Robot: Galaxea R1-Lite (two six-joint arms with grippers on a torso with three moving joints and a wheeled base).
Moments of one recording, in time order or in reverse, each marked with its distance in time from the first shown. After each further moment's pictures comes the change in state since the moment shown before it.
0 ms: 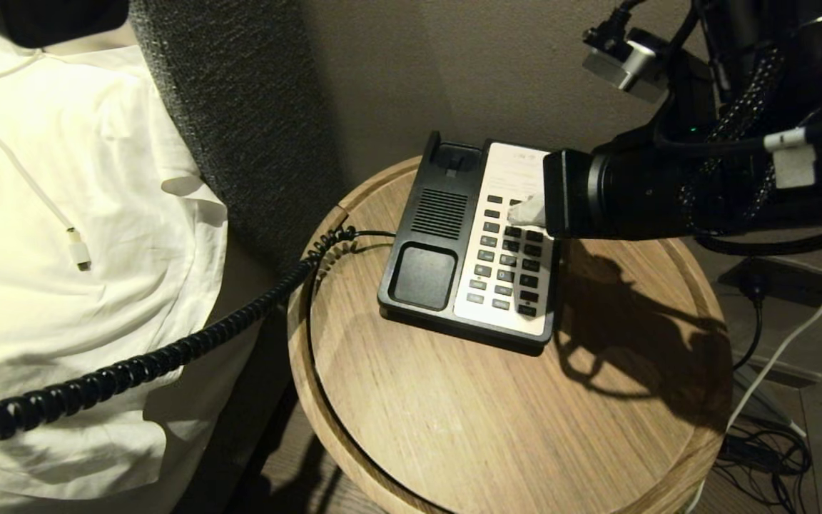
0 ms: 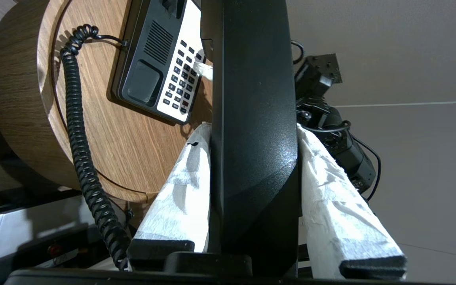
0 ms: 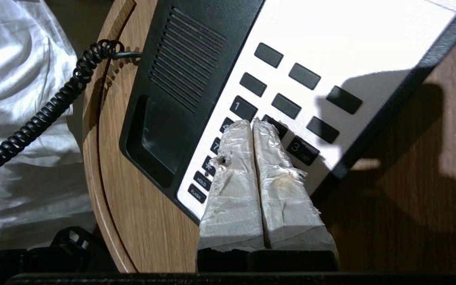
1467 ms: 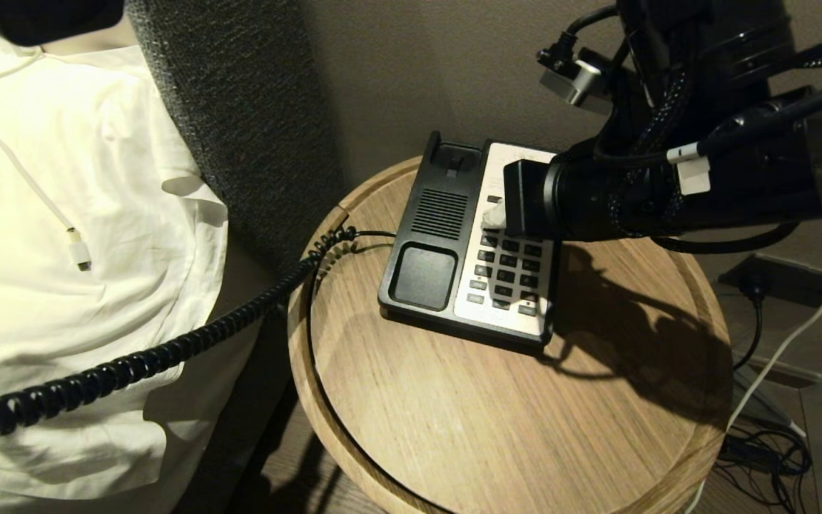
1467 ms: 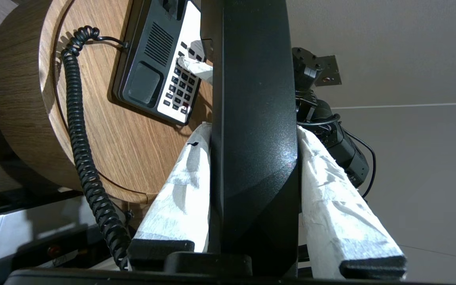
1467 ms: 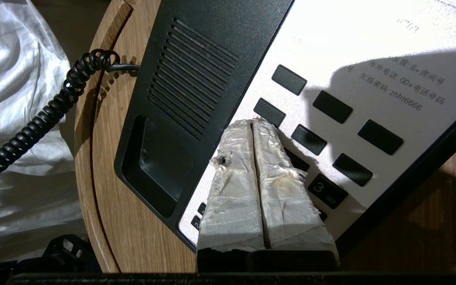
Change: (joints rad) left arm 0.004 -0.004 0.000 0.000 0.000 0.000; right arm 0.002 0.085 -0.065 0.013 -0.016 -0.005
